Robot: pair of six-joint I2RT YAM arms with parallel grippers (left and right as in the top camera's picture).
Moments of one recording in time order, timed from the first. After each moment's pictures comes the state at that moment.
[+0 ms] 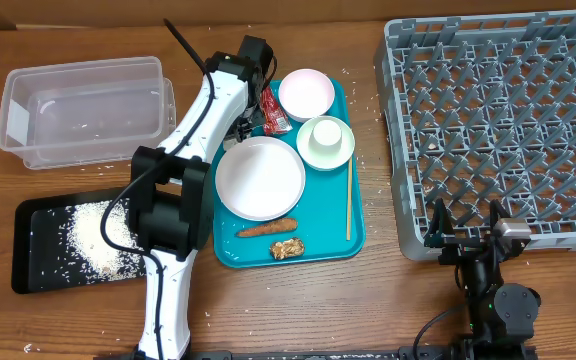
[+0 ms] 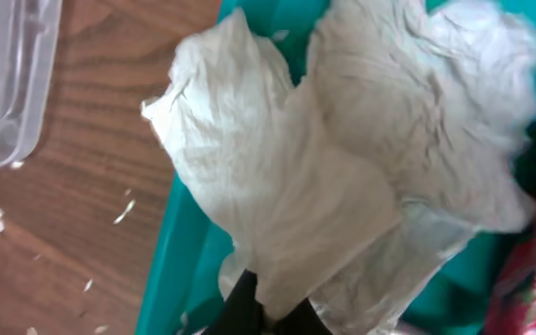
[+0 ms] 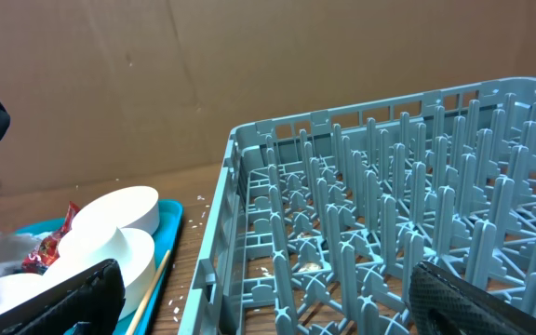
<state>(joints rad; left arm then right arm) -0.30 2.33 1.98 -1.15 -0.29 -0.70 -0.01 0.01 0.02 -0.04 -0.04 0.17</state>
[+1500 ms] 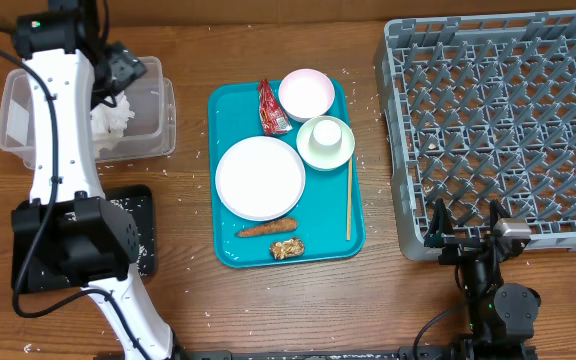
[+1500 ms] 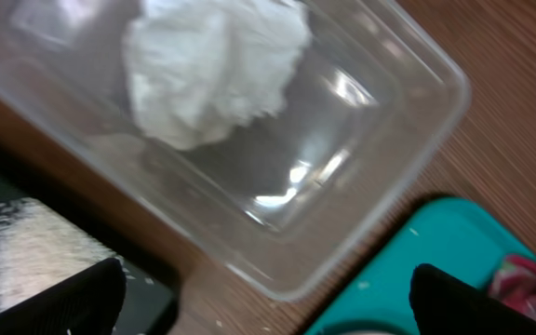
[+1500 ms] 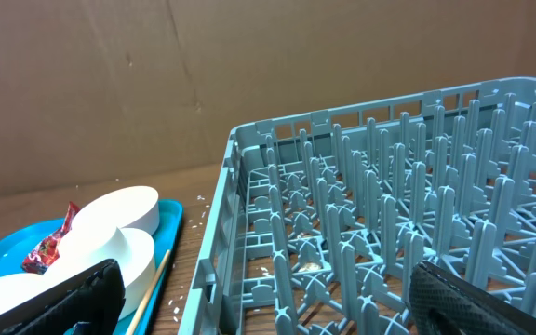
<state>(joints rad) 0.14 2.11 2.23 -1.37 -0.13 -0.65 -0.01 0.01 0.02 -0.04 -0.04 0.17</state>
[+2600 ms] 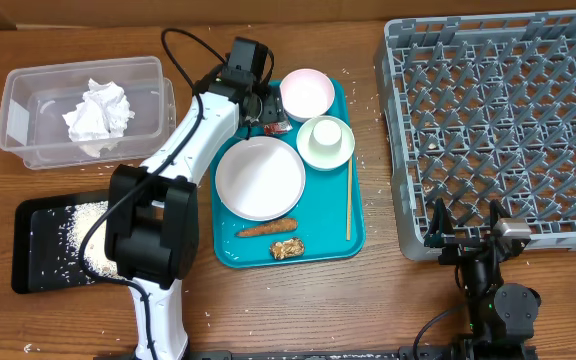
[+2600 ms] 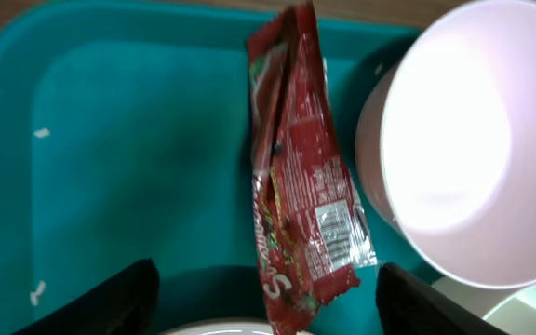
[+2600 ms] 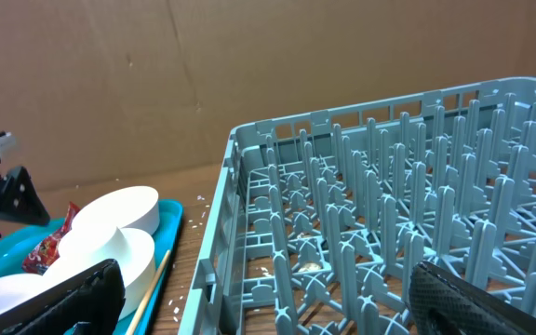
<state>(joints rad) -0.31 2.12 1.66 -0.65 -0.01 -0.46 -0.01 0.01 0.02 -0.03 -0.04 0.17</state>
